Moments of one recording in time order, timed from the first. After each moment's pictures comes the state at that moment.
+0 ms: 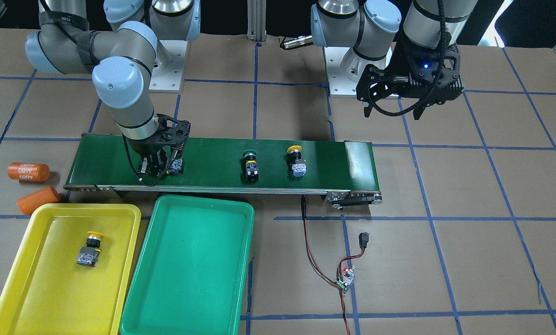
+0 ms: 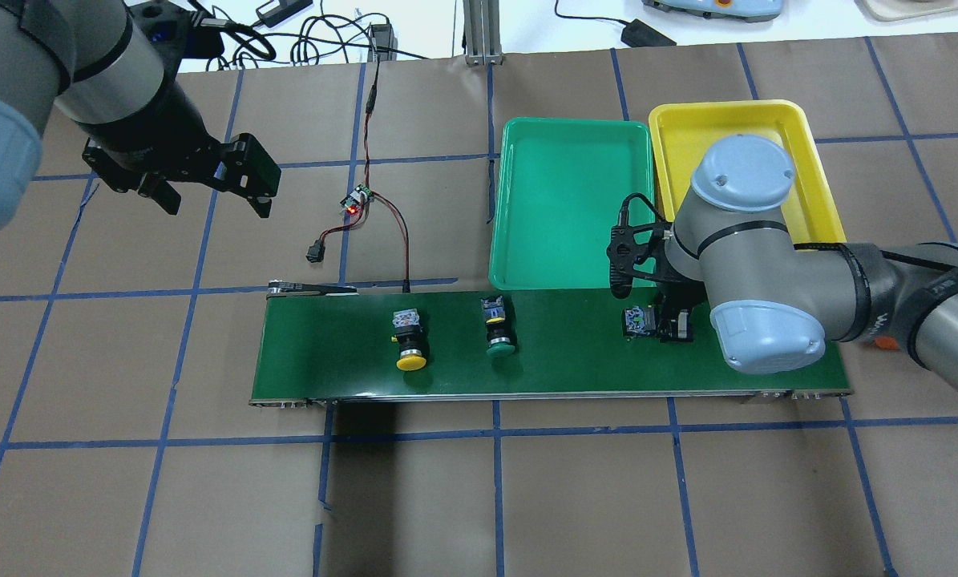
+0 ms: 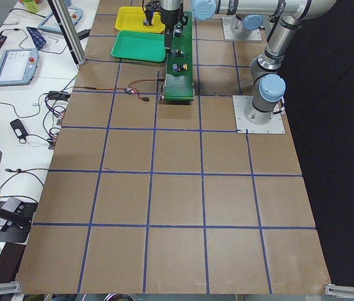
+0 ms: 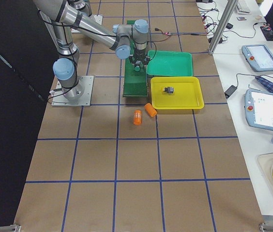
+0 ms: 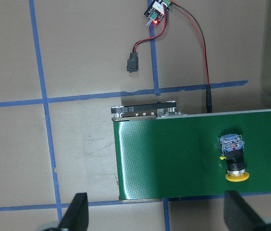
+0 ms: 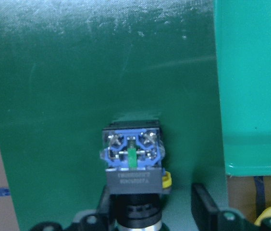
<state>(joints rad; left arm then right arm) -1.56 -1.50 -1.61 -1.53 1.61 0.08 1.60 -1.46 2.11 -2.21 -1.58 -1.40</state>
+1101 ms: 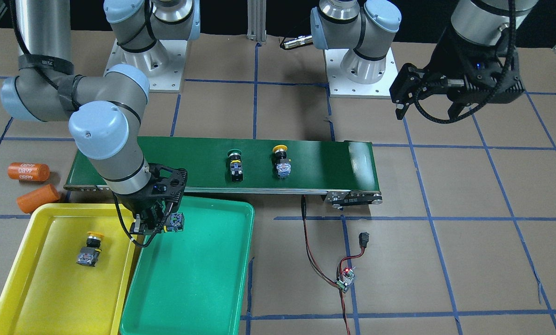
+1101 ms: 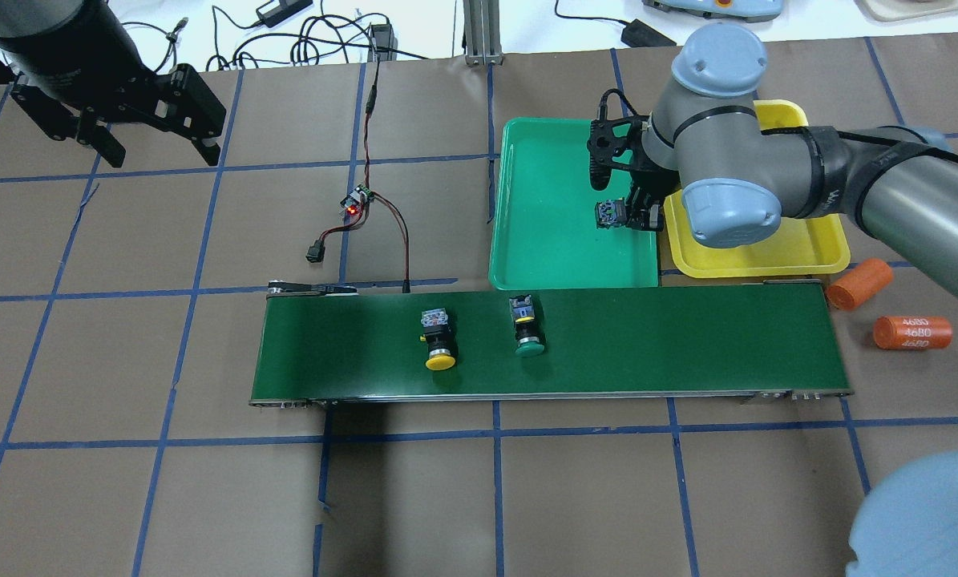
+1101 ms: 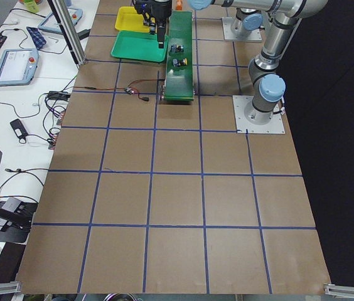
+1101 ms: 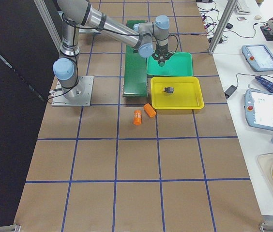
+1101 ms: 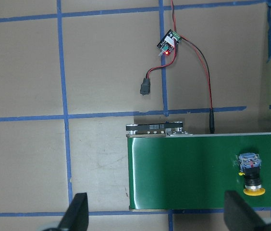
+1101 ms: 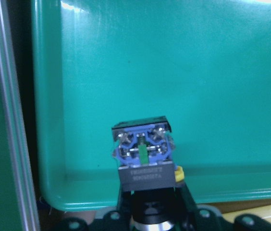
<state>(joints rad) -1.47 -1.61 -1.43 -1.68 1.61 0.10 1.60 -1.21 1.77 -2.26 -1.52 -1.45</state>
